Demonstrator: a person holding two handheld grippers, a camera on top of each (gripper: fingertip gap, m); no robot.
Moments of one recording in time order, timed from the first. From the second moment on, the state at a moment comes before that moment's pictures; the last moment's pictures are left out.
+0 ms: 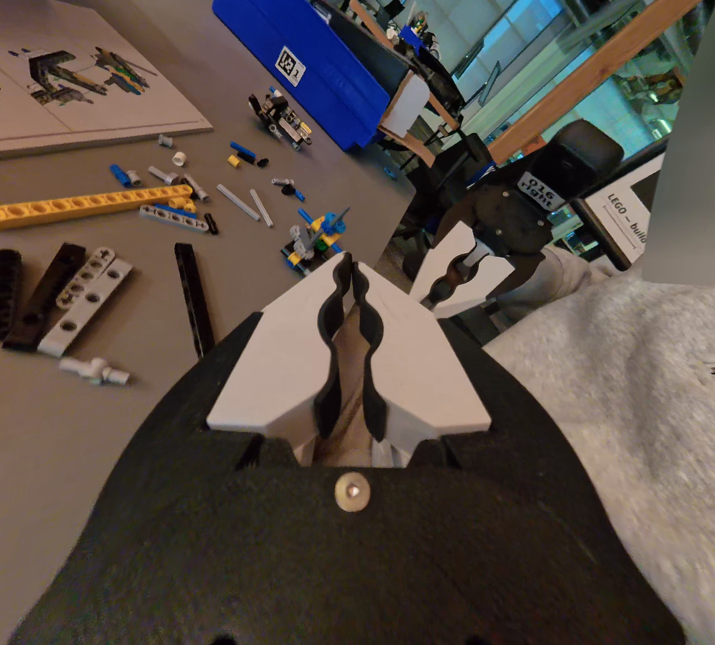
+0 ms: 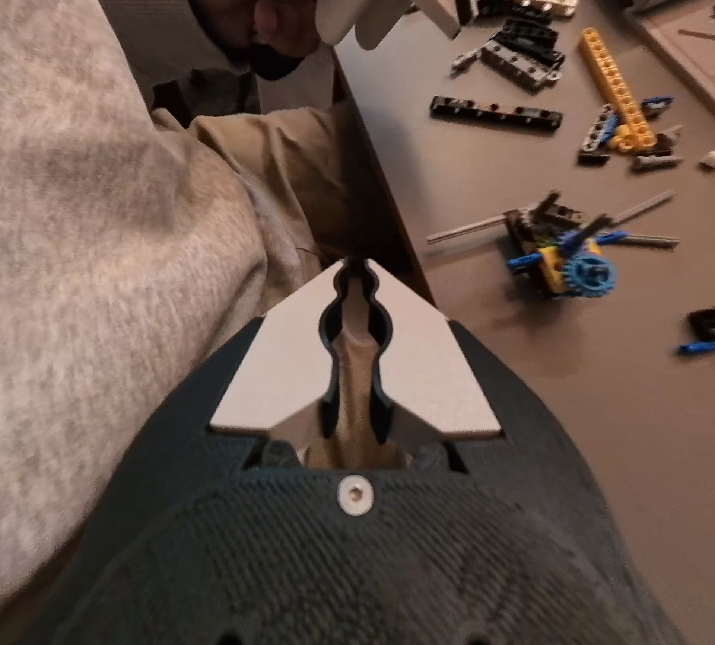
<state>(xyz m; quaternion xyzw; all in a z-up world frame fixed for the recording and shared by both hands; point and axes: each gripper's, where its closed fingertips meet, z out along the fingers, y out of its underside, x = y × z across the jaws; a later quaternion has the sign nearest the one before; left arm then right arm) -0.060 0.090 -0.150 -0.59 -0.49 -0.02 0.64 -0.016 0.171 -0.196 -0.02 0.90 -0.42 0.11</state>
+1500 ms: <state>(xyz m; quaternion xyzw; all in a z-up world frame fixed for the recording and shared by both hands) 0.047 0.062 -0.149 -0.51 -0.49 0.06 0.70 0.029 0.161 -0.207 -0.03 0.95 -0.29 -0.09</state>
